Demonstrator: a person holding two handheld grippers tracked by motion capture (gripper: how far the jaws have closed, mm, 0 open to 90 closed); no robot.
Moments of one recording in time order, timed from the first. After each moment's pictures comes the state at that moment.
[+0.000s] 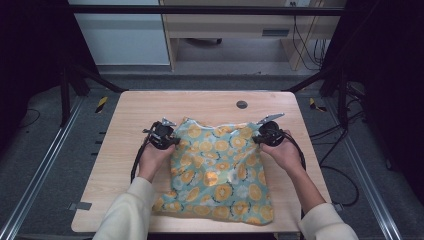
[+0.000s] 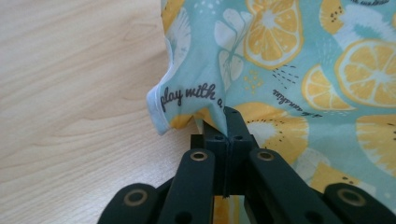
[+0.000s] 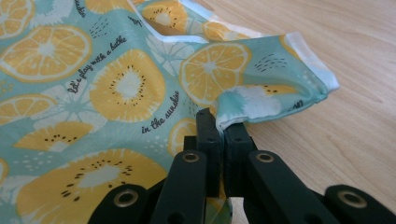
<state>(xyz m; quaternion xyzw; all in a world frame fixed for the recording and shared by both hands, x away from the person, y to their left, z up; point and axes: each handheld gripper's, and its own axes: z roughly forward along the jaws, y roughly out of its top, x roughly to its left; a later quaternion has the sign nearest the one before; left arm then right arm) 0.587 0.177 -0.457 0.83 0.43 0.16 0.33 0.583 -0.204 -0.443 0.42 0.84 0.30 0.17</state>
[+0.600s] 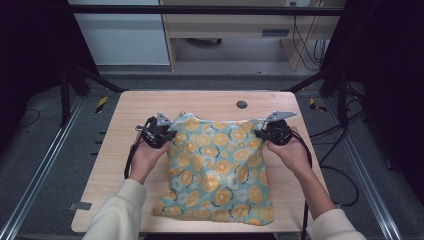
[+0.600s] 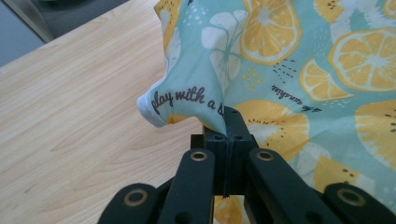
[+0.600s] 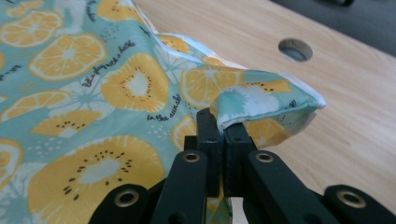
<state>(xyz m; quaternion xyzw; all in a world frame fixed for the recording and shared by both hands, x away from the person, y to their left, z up) 0.567 0.182 -0.419 0.83 0.37 0.24 0.34 0.564 -0.216 -0.412 0.37 0.82 0.39 0.20</state>
